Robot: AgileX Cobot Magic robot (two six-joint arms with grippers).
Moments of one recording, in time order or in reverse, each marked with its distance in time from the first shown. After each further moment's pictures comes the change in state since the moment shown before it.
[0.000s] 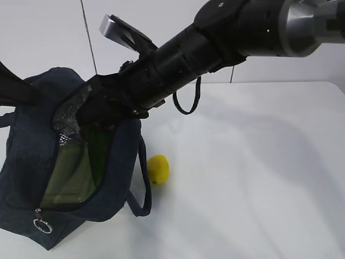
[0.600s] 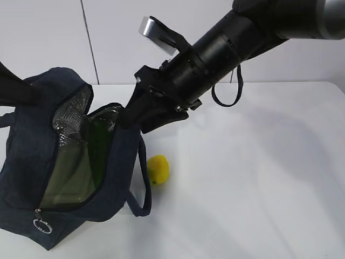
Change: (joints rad) left arm 0.000 0.000 0.000 0.002 0.000 0.002; right arm -0.125 -0.035 0.000 -0.109 0.279 0.105
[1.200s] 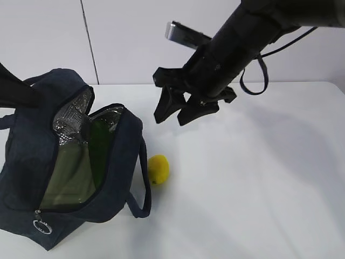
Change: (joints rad) left arm 0.000 0.000 0.000 0.002 0.020 0.000; right arm -0.012 -0.040 0.002 -0.343 -0.097 0.385
